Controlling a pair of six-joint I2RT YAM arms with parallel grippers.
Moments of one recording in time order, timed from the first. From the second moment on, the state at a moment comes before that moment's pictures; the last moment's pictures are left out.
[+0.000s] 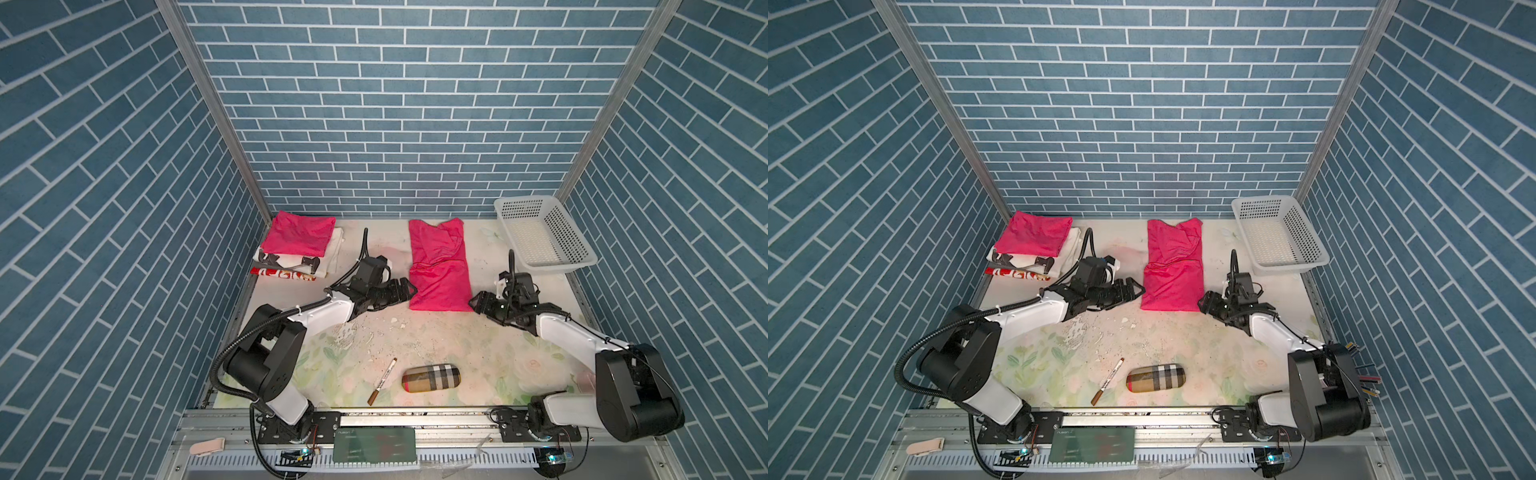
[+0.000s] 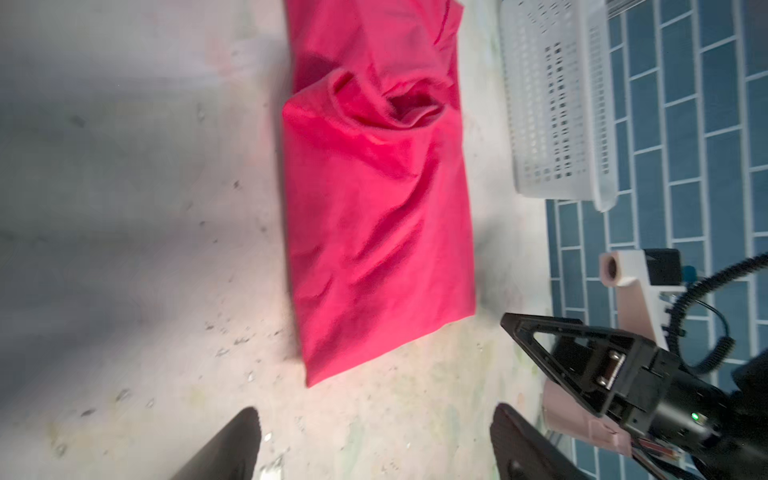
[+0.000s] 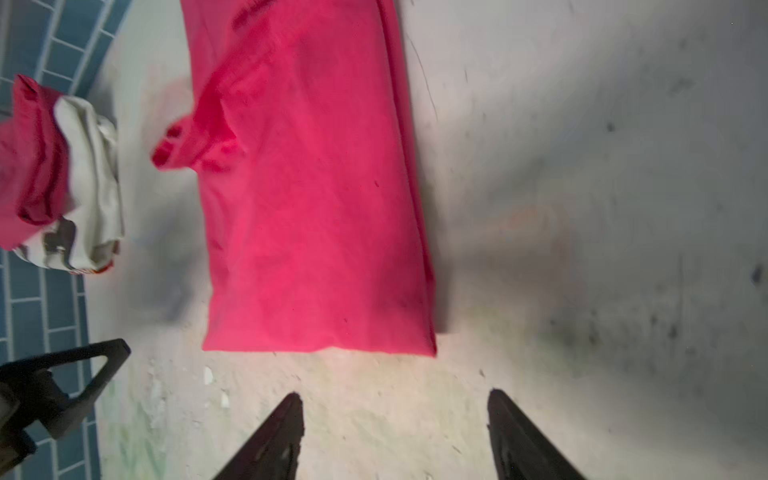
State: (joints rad) left arm -0.56 1.61 0.87 -0.01 0.36 -0.79; right arm 0.27 1.32 0.58 -0.19 -0.31 0.61
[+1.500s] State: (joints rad) left arm -0.65 1.64 0.76 0.15 0.40 -1.03; right arm 0.21 1.36 0.56 -0.13 -0.26 0.63
